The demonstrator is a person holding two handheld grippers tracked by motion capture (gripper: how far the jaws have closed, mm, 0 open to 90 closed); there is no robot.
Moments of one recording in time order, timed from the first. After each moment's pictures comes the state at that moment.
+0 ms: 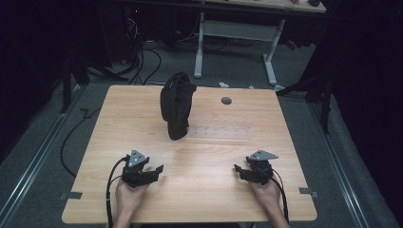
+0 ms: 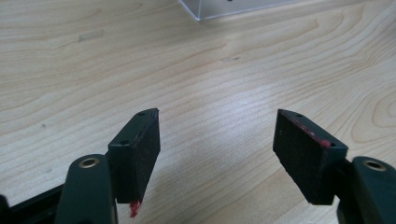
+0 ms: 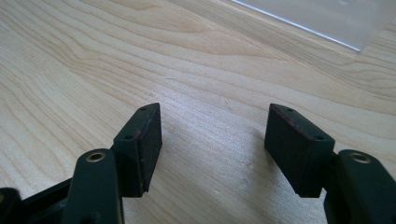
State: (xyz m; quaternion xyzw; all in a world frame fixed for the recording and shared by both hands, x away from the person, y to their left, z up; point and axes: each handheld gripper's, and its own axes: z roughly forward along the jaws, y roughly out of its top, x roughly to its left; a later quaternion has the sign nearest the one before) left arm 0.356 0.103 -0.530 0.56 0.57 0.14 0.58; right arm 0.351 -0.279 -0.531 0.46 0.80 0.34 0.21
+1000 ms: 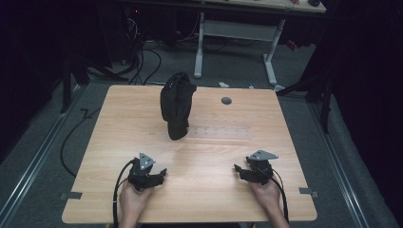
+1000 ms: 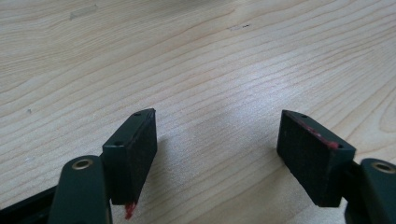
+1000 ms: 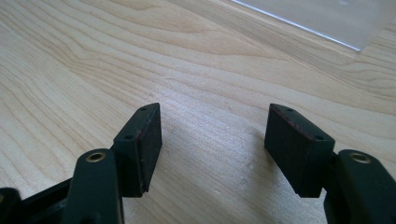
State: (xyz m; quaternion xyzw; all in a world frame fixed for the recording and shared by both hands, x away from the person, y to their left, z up) left arm 0.356 0.087 -0.546 0.59 0.57 0.18 0.54; right arm 0.351 -0.280 -0.531 0.46 0.80 0.34 0.21
